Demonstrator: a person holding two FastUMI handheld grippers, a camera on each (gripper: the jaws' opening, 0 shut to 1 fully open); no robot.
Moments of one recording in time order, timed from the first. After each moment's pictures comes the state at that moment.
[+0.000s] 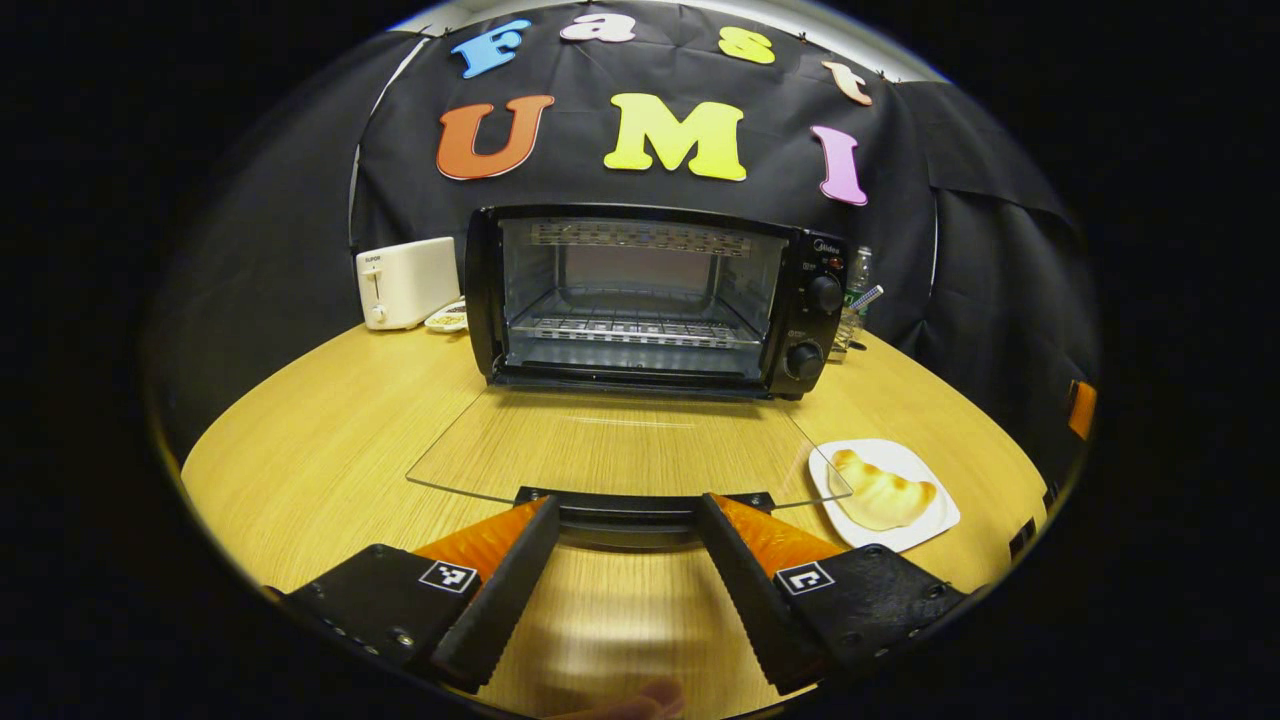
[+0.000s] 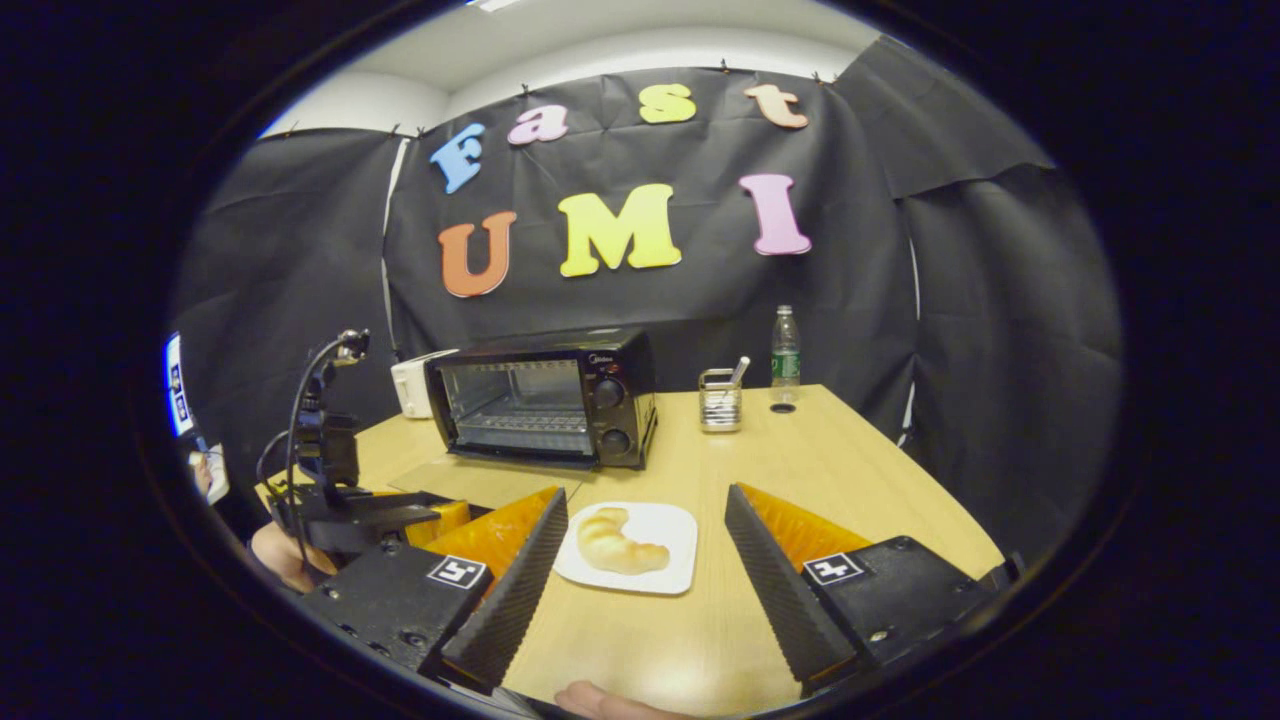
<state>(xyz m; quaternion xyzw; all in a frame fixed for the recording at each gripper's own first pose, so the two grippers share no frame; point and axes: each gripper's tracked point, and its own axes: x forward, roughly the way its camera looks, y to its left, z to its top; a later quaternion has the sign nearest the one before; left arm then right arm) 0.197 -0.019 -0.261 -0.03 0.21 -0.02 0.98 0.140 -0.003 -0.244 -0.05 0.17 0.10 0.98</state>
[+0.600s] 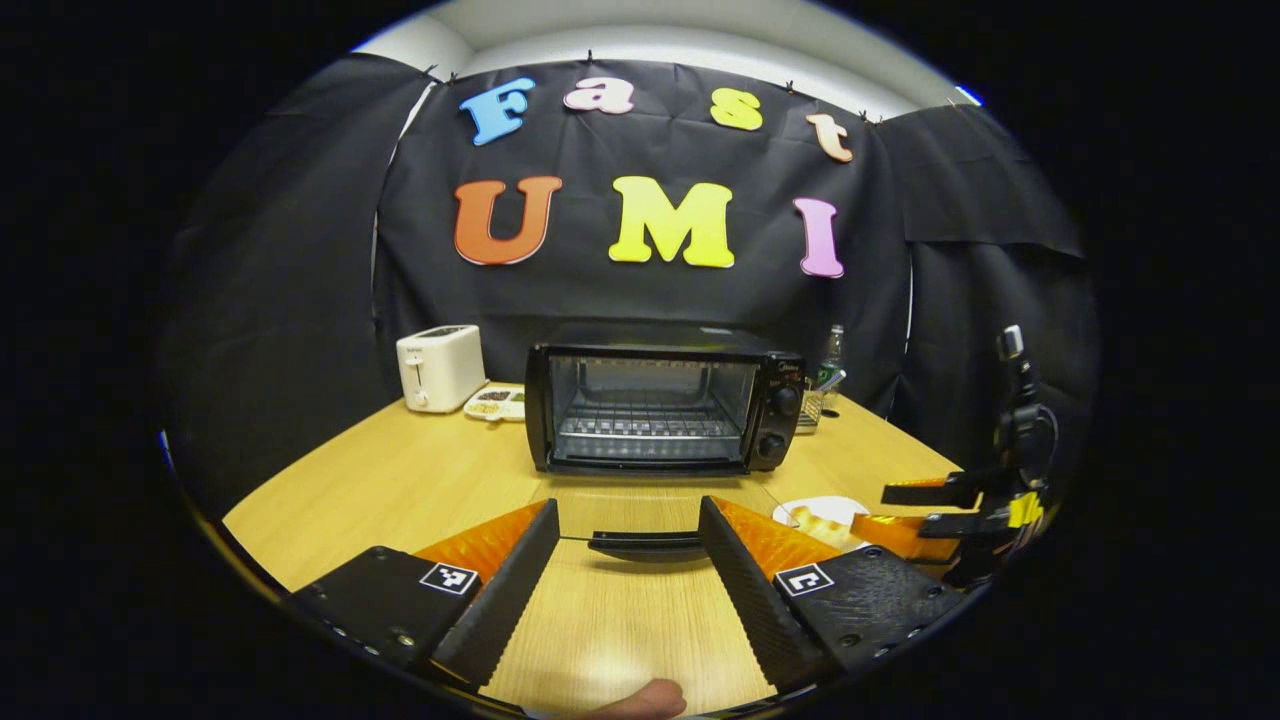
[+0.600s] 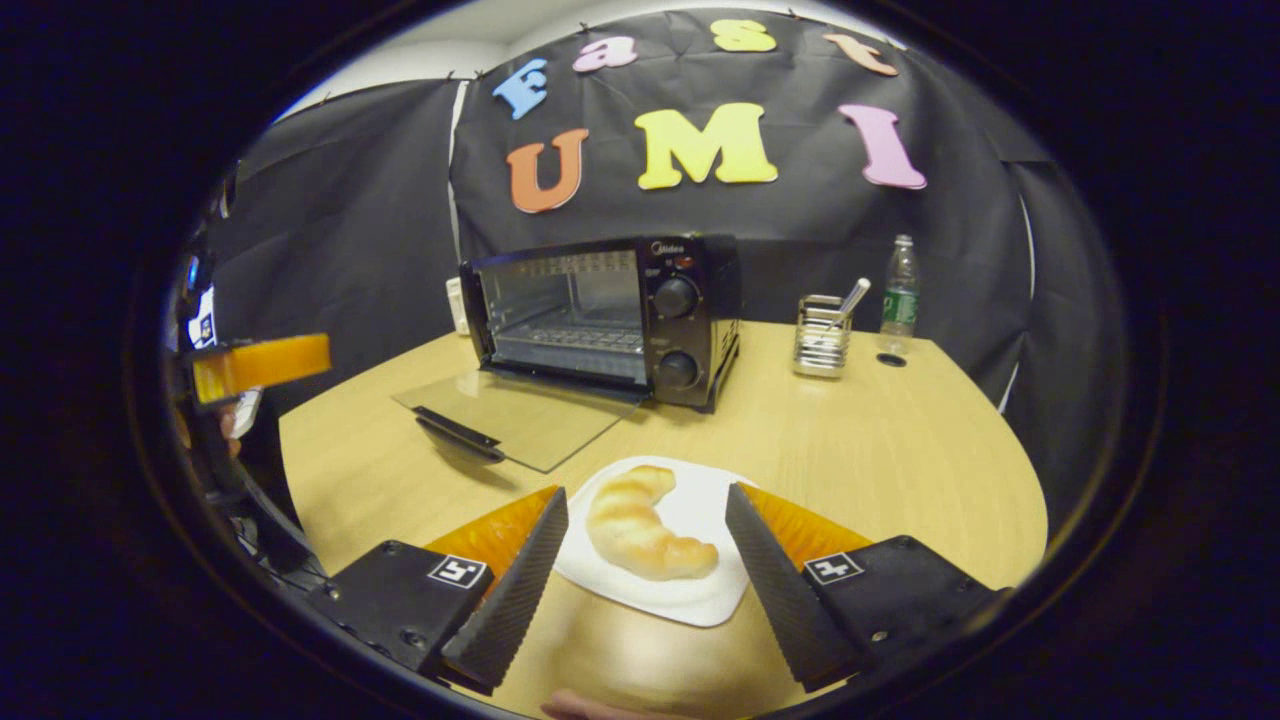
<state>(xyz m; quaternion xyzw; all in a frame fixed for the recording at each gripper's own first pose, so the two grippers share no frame) 0.125 0.015 -0.135 -0.02 0.11 -0.03 0.99 0.203 0.022 -0.342 -0.08 0.29 0.22 0.93</state>
